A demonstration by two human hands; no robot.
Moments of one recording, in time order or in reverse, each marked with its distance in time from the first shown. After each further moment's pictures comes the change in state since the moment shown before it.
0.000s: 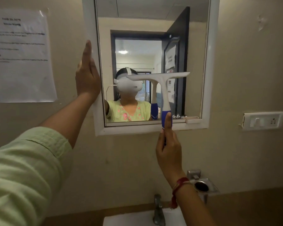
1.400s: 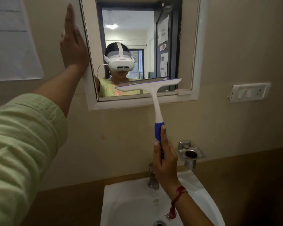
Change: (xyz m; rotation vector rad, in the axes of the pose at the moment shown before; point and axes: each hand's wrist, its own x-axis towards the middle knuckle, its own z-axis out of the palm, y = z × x) left_hand -0.001 0.002 -0.003 0.044 0.019 0.007; right_hand -0.110 -0.014 -0.032 0.215 -0.028 0.147
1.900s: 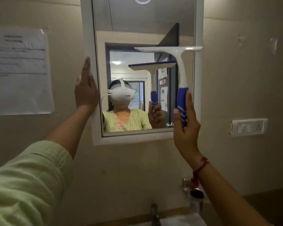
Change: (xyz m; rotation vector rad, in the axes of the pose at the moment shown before) left_hand -0.001 0.003 -0.002 -0.051 -0.035 -0.055; right_hand 0.189 -0.018 -0.026 0.148 0.114 -0.313
